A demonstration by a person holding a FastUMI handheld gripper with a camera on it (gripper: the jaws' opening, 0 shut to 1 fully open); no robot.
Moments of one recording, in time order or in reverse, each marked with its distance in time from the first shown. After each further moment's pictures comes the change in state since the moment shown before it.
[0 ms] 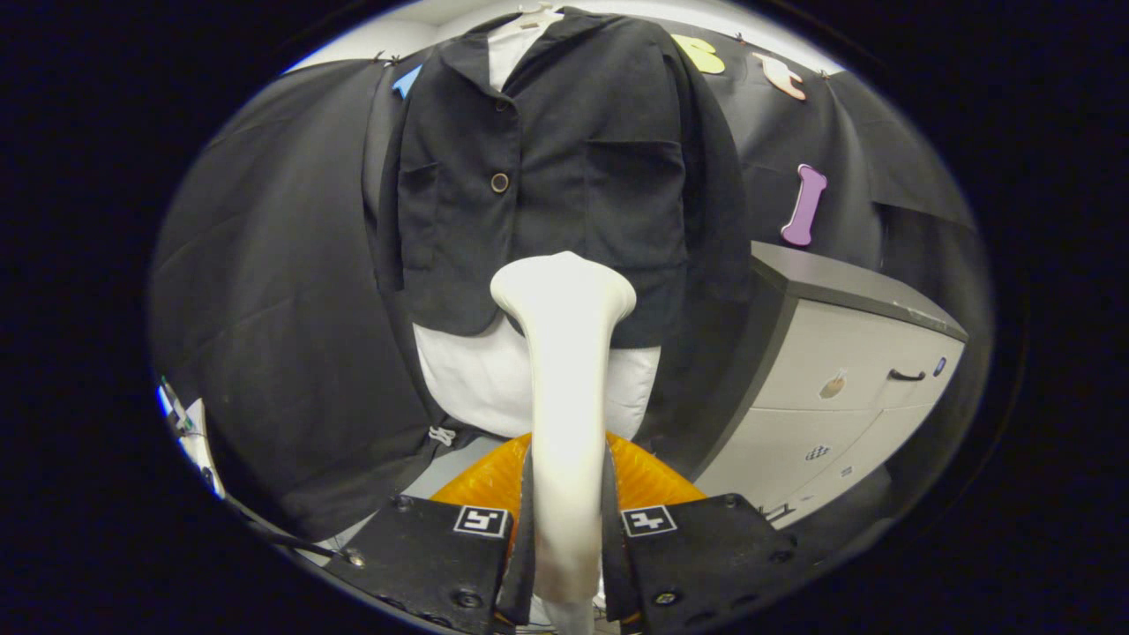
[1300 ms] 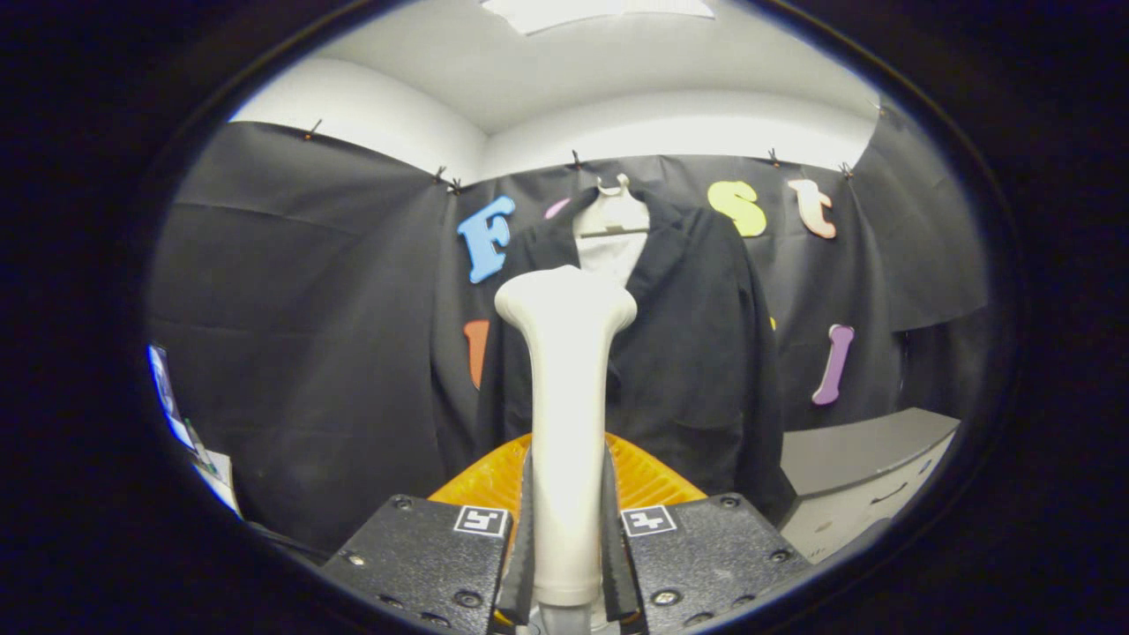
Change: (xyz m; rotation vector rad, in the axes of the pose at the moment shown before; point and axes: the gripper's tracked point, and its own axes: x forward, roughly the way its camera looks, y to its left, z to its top) arm -0.135 0.123 0.228 -0.056 -0.607 0.181
